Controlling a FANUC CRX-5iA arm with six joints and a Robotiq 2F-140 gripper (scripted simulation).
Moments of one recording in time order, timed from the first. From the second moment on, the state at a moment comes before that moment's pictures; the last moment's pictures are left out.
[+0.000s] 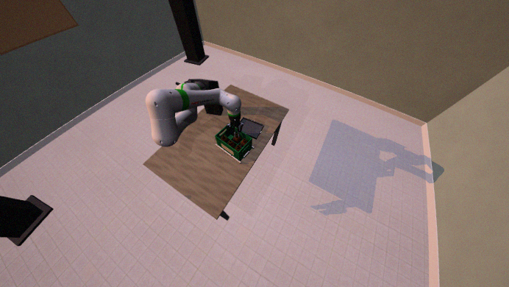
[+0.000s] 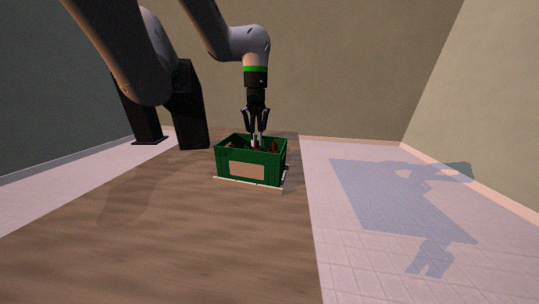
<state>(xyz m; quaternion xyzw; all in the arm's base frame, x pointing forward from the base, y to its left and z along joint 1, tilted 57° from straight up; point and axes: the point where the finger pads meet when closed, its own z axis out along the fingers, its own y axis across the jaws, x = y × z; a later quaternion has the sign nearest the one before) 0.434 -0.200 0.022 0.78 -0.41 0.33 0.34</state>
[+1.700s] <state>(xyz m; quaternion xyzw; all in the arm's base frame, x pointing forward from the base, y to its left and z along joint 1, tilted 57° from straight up) 0.434 -0.201 0.022 0.78 -0.41 0.33 0.34</state>
